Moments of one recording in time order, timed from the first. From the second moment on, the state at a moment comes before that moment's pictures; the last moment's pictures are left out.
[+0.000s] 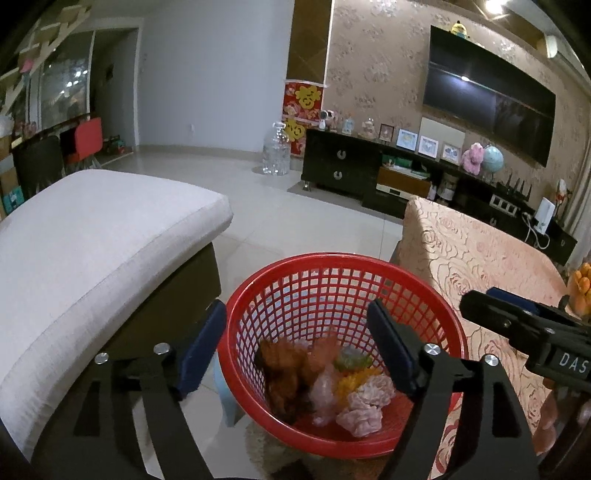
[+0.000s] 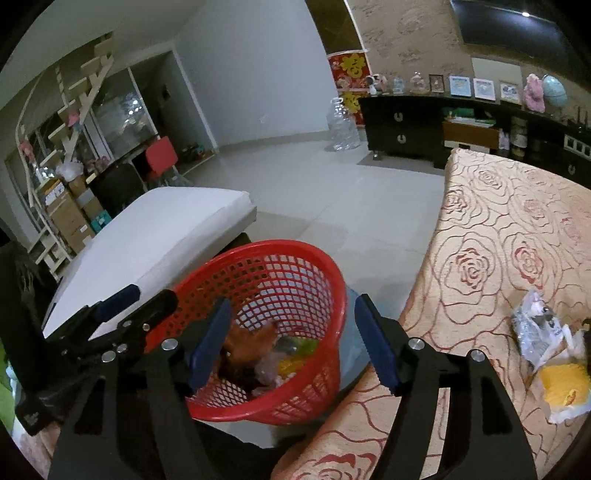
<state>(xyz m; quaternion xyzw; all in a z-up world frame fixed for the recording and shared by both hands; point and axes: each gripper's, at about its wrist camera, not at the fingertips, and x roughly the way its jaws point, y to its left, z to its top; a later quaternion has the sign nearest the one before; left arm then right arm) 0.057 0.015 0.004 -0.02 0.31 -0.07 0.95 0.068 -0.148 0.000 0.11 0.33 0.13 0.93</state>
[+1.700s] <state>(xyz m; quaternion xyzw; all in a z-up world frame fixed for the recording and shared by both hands) 0.029 -0.067 0.002 0.07 0.28 -0.14 0.95 -0.095 -0.383 -0.059 0.16 0.32 -0.17 0.92</state>
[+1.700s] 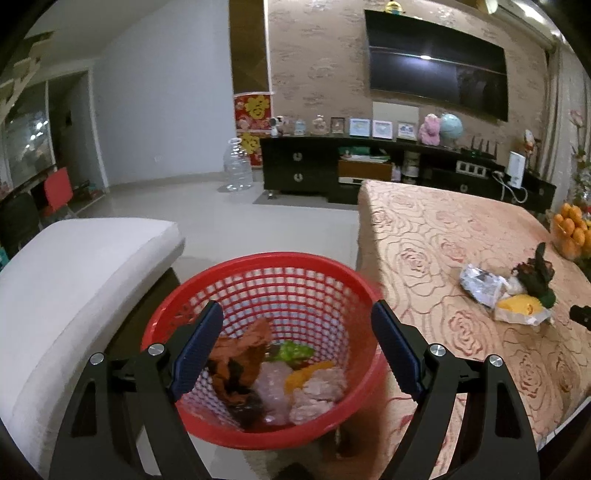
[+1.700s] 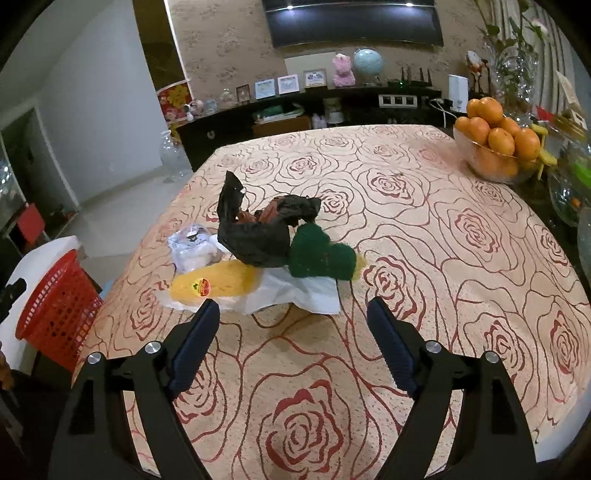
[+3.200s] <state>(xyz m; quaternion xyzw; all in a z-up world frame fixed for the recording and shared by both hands) 0.103 -0.330 -0.082 0.11 0.45 -0.31 0.83 -0.099 -0.391 -0.063 0.21 0.33 -0.13 0.91</state>
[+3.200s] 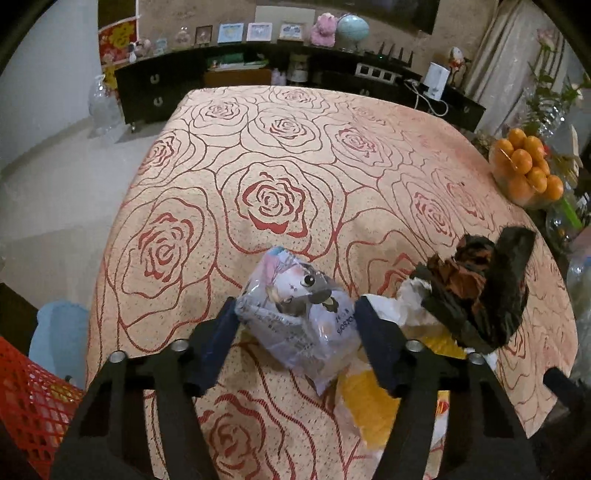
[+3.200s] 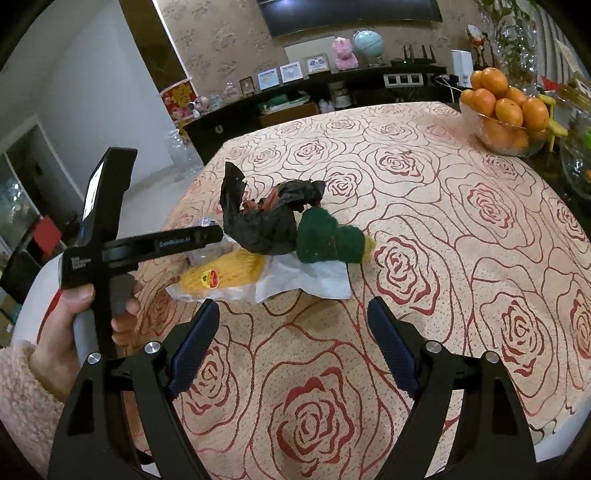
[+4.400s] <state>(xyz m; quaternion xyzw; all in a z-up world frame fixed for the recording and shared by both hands) 0.028 -0.180 -0.054 0.09 0.40 -0.28 0.87 -0.064 -0.393 -0.050 0.15 0.31 -0.14 0.93</state>
